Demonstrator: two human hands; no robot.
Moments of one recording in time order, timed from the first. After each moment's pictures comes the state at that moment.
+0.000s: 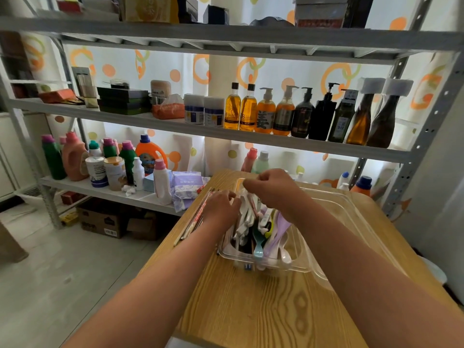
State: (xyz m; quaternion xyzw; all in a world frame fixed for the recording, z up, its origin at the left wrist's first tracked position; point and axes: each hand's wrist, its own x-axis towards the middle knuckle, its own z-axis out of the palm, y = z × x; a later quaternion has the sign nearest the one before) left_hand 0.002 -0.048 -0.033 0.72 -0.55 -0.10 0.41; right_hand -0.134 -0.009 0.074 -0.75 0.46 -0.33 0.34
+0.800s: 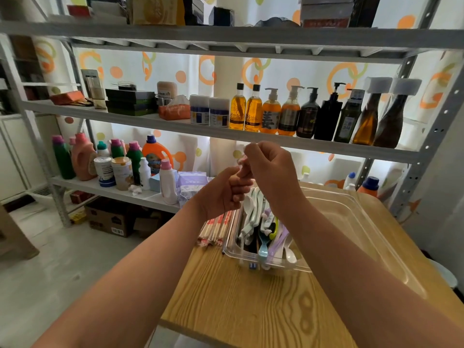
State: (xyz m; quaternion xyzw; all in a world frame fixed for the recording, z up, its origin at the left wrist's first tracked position) left_hand 0.023 -0.025 0.022 0.38 -0.45 -0.63 0.51; right_hand -0.107 0.018 0.094 -0.69 0.33 -0.54 0.35
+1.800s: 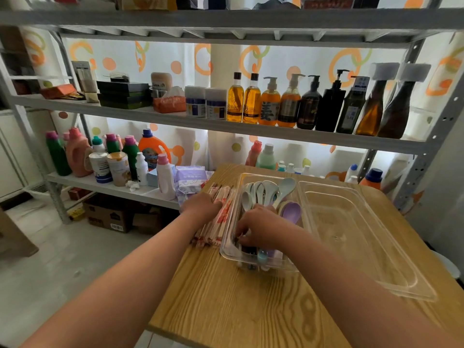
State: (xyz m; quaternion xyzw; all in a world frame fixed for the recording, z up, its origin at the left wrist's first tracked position) left_hand 0.060 -0.059 -0.043 0.81 -0.55 -0.10 0.16; right_hand -0.123 -0.034 0.002 -0.94 0.35 0.03 0.01
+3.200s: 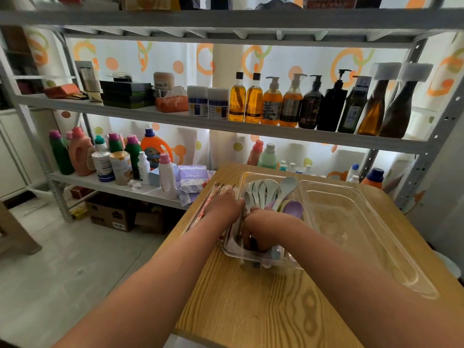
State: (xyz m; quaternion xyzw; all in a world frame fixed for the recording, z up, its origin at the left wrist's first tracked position) left_hand 0.012 -0.064 -0.039 0.79 -0.57 -0.12 0.22; right_hand -0.114 -0.035 0.007 -0.92 0.33 0.19 -0.03
